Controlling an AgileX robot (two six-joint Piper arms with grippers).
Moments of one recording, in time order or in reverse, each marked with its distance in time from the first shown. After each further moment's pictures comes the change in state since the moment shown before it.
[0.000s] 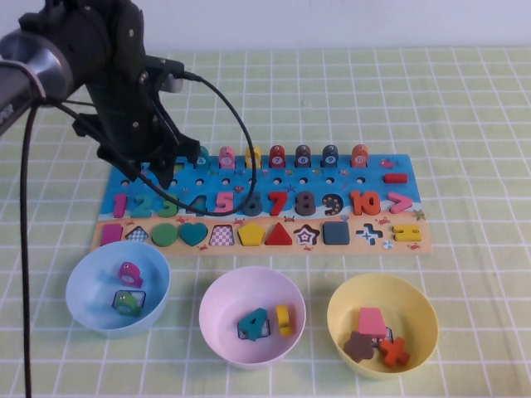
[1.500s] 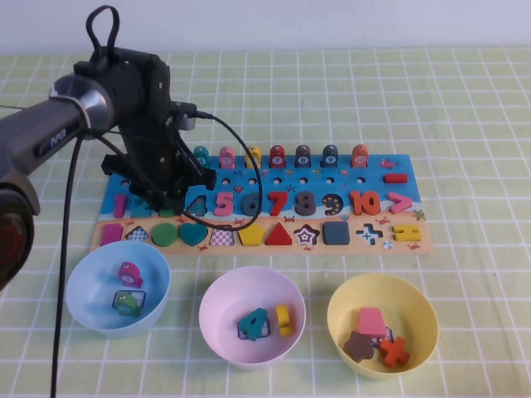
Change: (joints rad) right arm 0.000 -0.002 0.000 0.000 0.000 0.000; left arm 0.000 0.172 0.000 -0.032 -0.122 -0.094
